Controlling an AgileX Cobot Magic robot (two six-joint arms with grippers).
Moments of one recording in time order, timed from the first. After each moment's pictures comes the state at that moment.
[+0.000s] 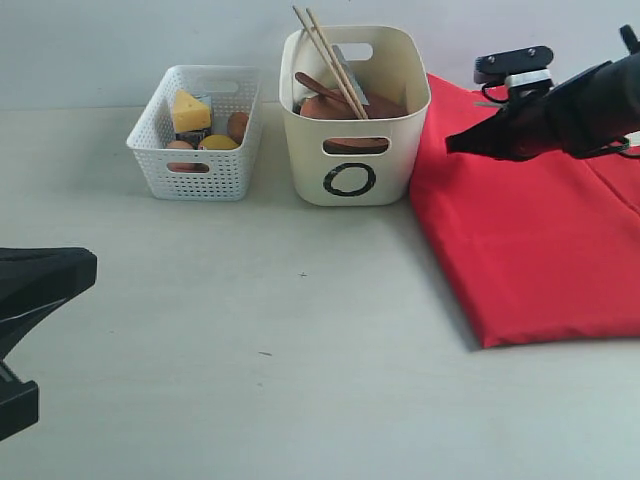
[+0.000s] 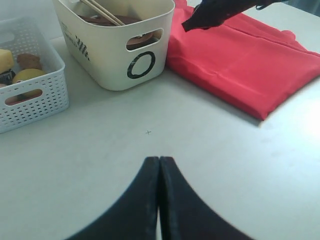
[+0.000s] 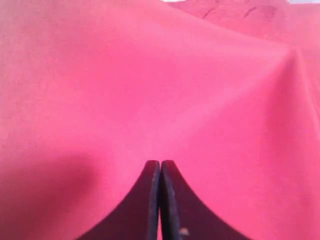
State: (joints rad) left arm -0.91 0.71 -0.35 0.78 0.23 -0.89; right arm -0.01 2.16 -1.27 1.17 -0.08 -1.20
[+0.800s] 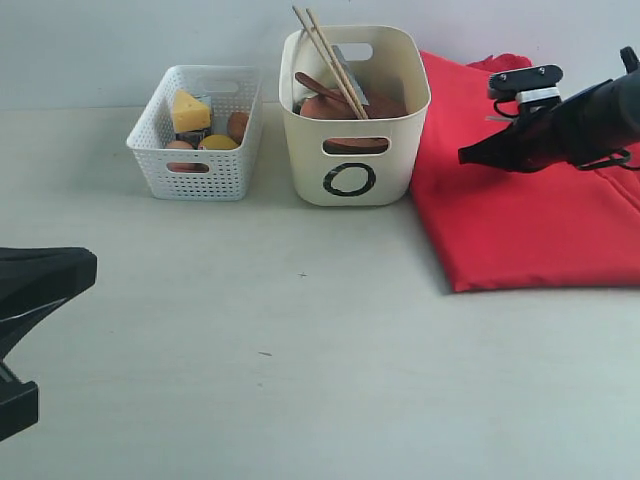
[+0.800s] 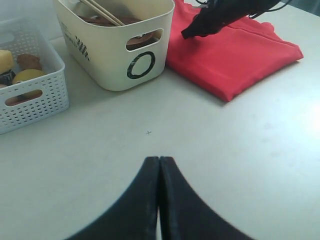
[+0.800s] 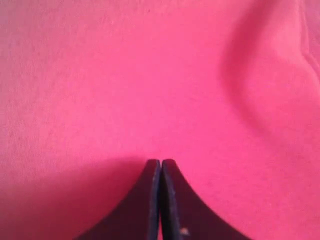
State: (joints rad) left arm -0.91 0.71 -0.35 0.78 0.23 -0.89; right arm -0.05 2.31 -1.39 1.16 -0.04 -1.21
